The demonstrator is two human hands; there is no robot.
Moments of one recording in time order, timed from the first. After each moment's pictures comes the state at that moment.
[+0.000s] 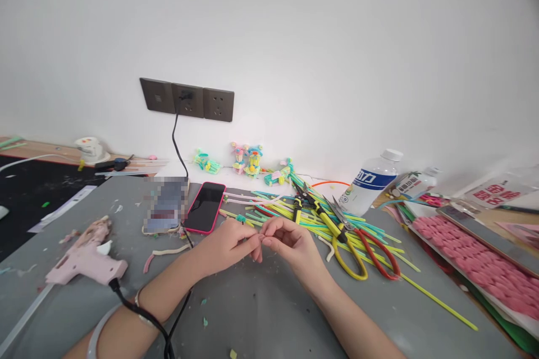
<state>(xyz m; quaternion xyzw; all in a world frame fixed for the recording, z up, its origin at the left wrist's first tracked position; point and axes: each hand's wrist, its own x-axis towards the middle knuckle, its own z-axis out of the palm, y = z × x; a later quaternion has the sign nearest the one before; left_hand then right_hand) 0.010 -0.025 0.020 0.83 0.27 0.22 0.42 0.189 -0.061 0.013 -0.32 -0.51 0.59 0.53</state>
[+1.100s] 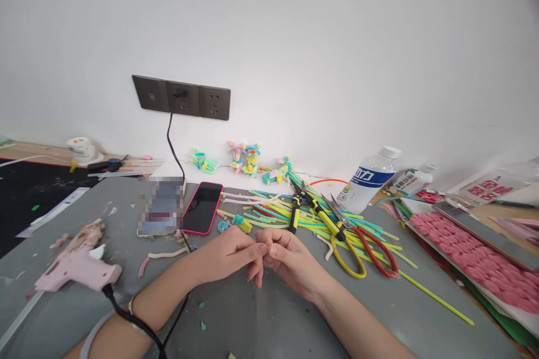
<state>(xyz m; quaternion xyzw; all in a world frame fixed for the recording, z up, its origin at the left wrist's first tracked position) 0.012 -0.031 0.020 0.78 0.21 0.20 0.56 0.187 -0.066 0.004 -0.25 -0.40 0.76 0.44</state>
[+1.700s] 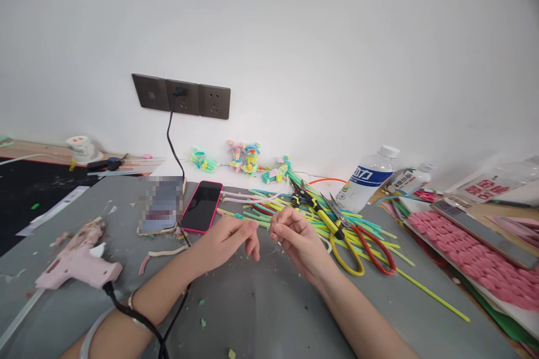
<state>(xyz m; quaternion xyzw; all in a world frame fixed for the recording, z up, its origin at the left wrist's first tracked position) 0.009 -0.027 0.026 0.73 0.28 0.27 0.56 0.202 -0.053 0.009 -0.35 -0.43 0.62 0.55</state>
